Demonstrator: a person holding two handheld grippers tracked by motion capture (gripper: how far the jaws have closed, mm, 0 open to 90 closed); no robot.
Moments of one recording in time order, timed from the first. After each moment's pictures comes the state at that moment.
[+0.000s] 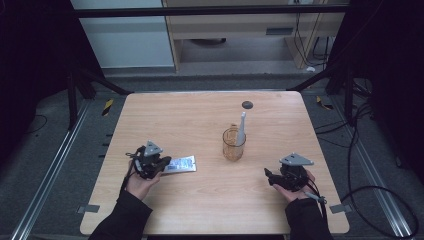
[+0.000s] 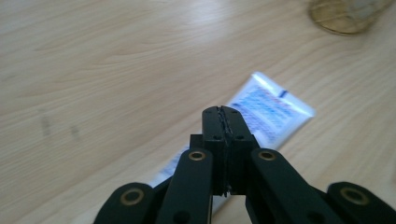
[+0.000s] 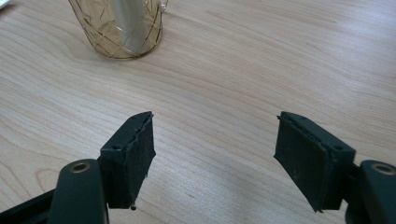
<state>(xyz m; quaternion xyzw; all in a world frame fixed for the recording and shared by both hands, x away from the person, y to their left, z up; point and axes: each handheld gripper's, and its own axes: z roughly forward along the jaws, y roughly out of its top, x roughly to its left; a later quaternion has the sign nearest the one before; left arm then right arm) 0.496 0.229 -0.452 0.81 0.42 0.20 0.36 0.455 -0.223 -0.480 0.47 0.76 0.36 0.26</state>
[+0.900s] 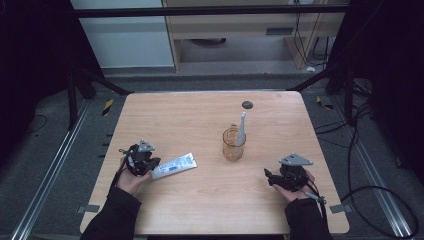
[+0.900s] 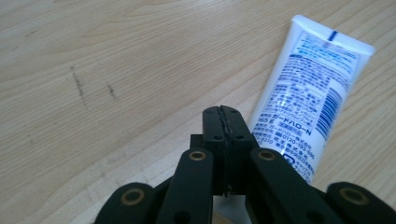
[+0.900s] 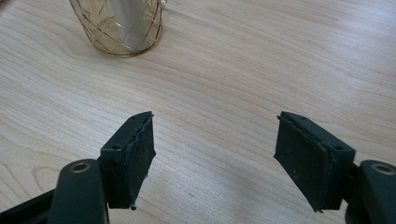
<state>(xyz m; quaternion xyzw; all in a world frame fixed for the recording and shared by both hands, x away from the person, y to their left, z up) 0.510 0.251 -0.468 0.84 0.42 0.18 0.29 0.456 -0.223 -0.481 0.47 0.76 0.36 0.25</state>
